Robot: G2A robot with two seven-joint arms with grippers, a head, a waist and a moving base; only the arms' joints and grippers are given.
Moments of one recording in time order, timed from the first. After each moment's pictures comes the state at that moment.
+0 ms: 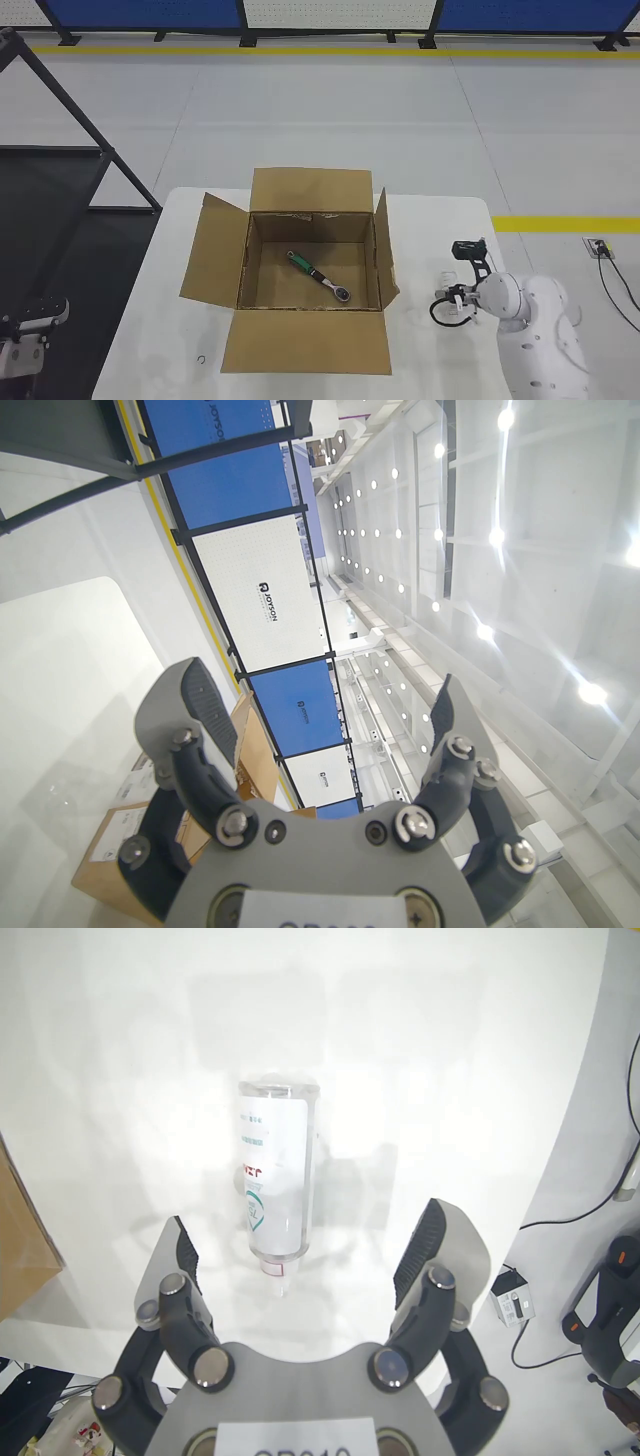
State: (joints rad) left arm 1.87 -1.29 -2.11 -2.31 -0.38 -0.05 0.03; right arm -0.90 -1.39 1.61 -1.44 -1.39 -0.03 1.39
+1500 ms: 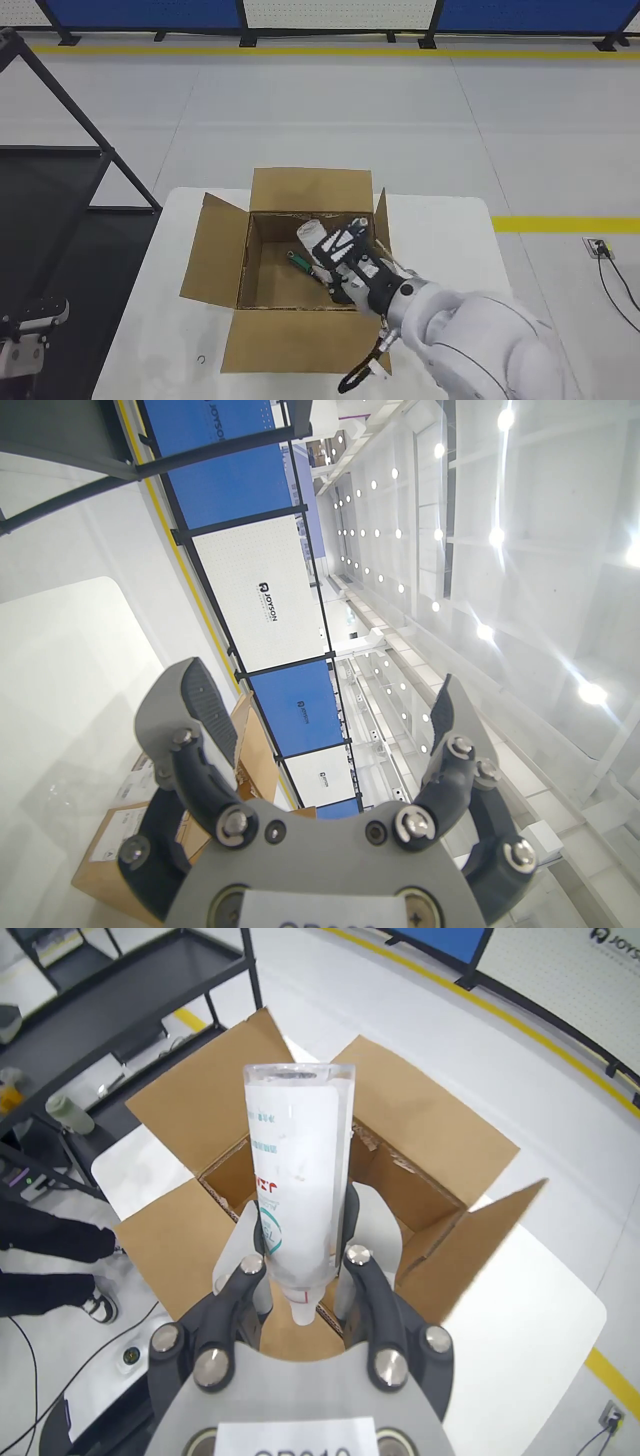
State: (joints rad) left arm 1.87 -1.29 -2.11 -2.31 -0.38 -0.05 0.03; right arm -0.80 -1.40 1.04 -2.13 -1.13 -0.06 1.28
